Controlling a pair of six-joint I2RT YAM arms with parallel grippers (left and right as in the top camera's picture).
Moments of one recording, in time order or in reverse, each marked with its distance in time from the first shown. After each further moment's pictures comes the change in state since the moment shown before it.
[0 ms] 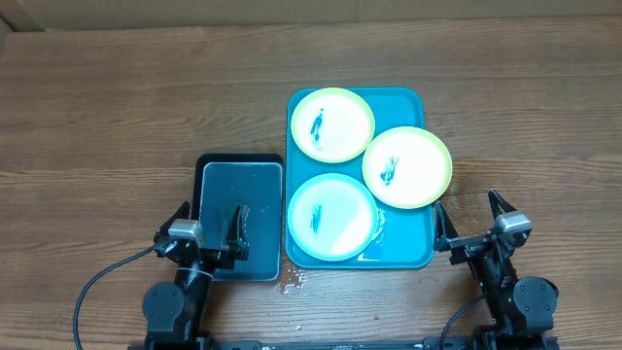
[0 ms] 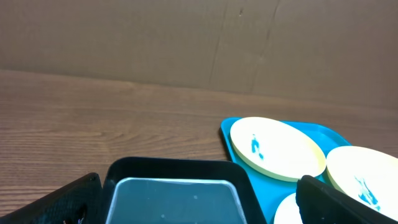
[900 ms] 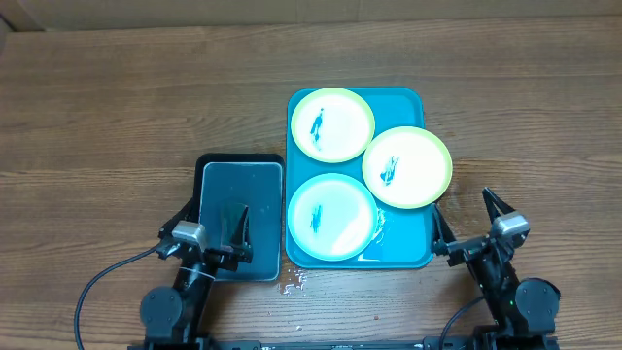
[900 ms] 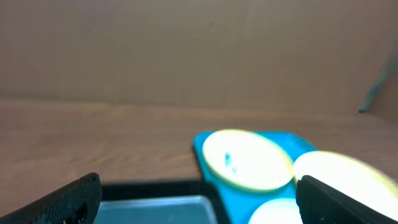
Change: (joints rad) left arm 0.000 0.000 0.000 0.103 0.116 -0.010; right arm 0.000 0.000 0.000 0.069 -0.096 0.015
